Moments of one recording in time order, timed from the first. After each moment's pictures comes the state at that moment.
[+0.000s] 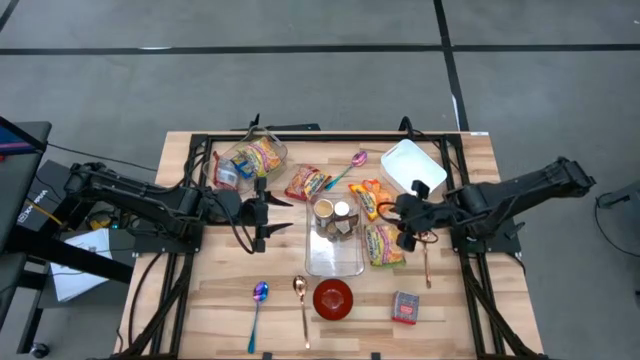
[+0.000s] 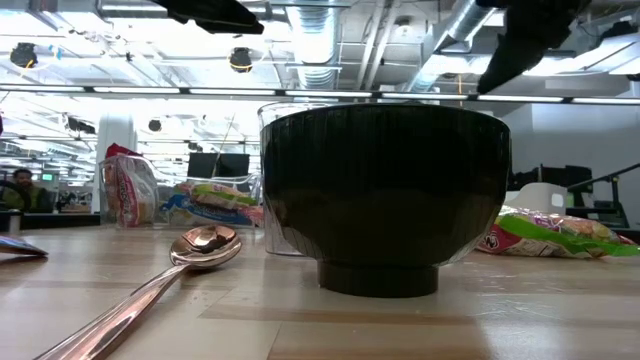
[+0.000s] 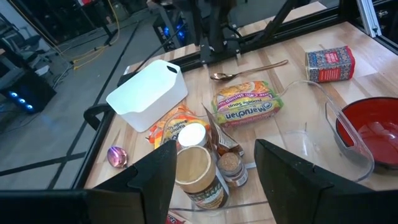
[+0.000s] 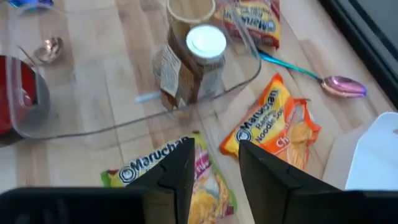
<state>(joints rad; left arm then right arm) -0.20 1.05 0.76 -0.07 -0.34 0.25 0.28 1.07 0.91 -0.80 0.46 0.44</state>
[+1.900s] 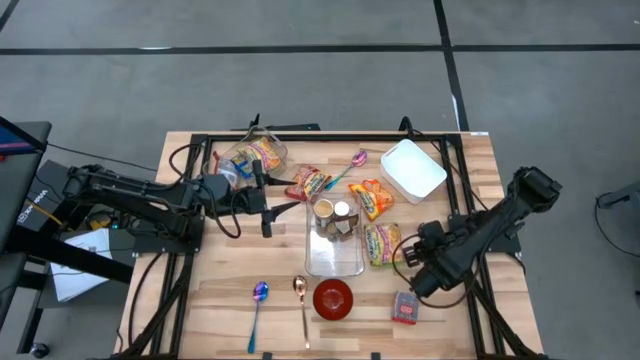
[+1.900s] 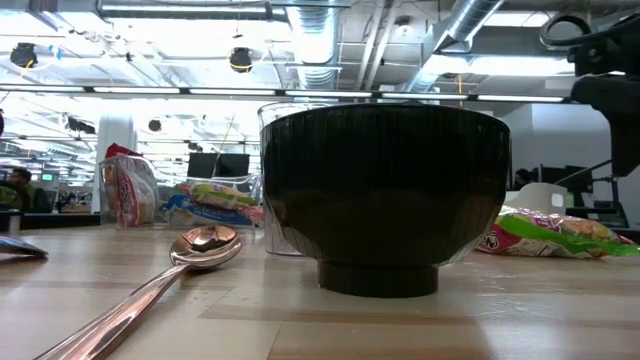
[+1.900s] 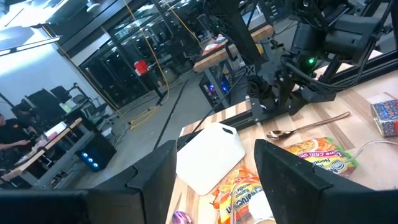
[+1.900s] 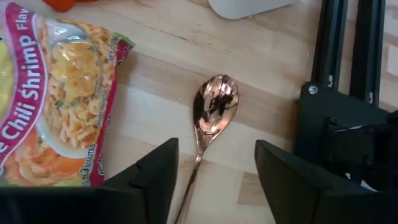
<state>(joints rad) -0.12 1.05 0.76 0.25 -0.34 0.52 0.71 1.51 0.91 -1.39 0.40 2.02</state>
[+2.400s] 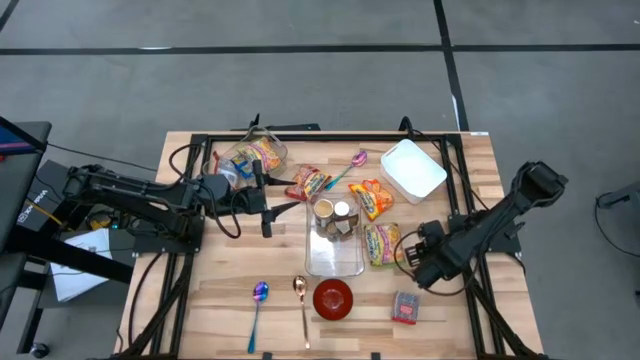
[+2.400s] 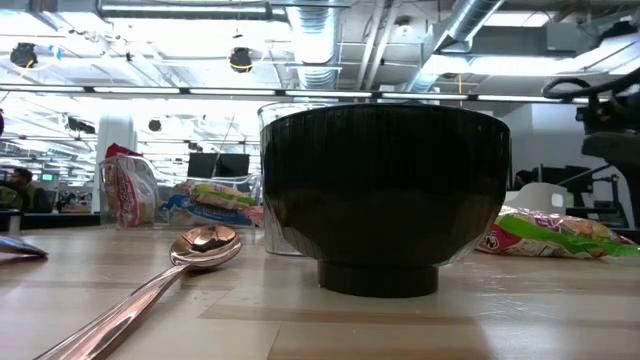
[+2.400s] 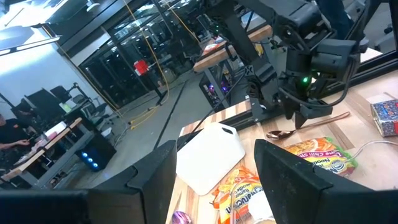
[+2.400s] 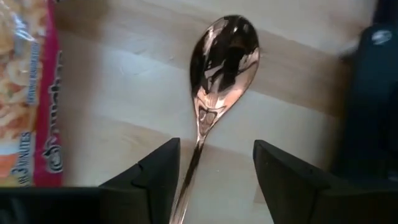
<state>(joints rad) -0.12 1.05 0.76 0.25 -0.34 0.52 0.67 1.41 0.65 -1.07 0.29 1.97</state>
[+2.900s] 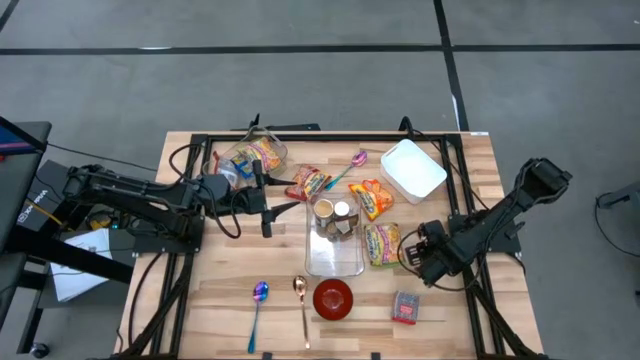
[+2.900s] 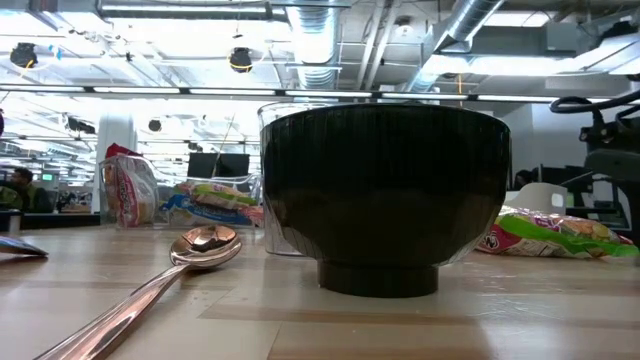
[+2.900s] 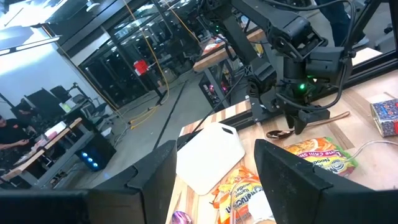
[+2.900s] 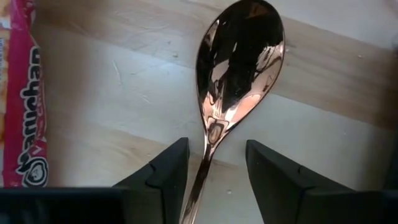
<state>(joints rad) -0.12 1.05 0.76 0.25 -0.34 0.52 0.67 1.36 0.51 -0.88 0.31 1.97</state>
